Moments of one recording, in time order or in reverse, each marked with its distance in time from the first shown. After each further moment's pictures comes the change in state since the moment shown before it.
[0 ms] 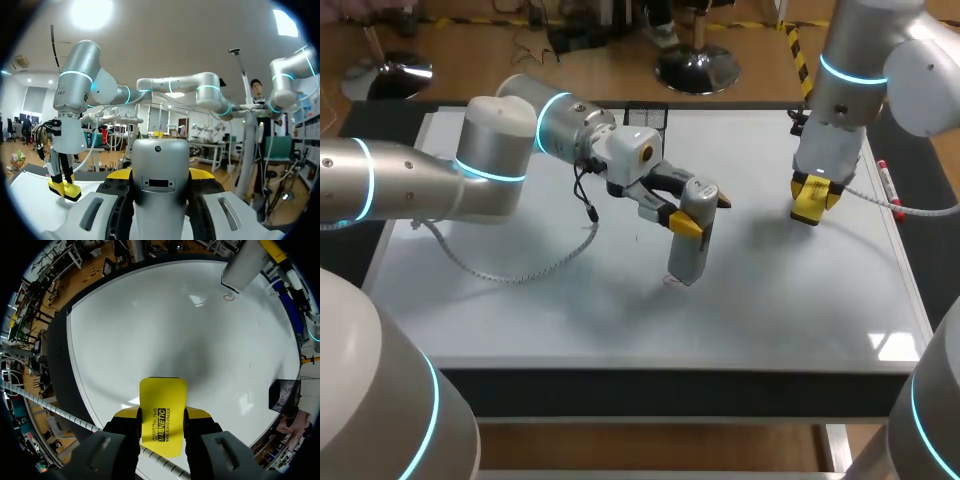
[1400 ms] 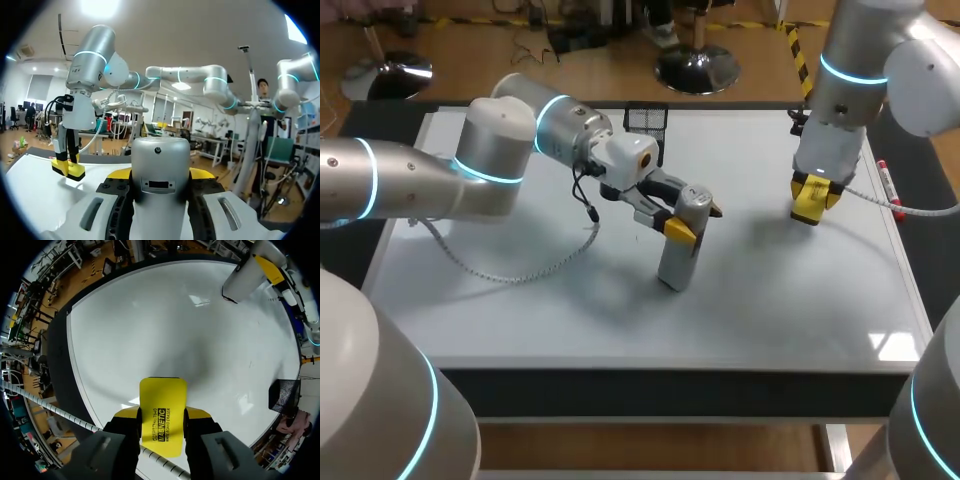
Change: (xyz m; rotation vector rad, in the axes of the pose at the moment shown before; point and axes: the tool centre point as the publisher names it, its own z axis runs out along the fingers) left arm -0.013 0.032 -0.020 -0.082 -0.041 -0.067; right arm 0.000 0.000 0.000 0.000 0.000 0.000
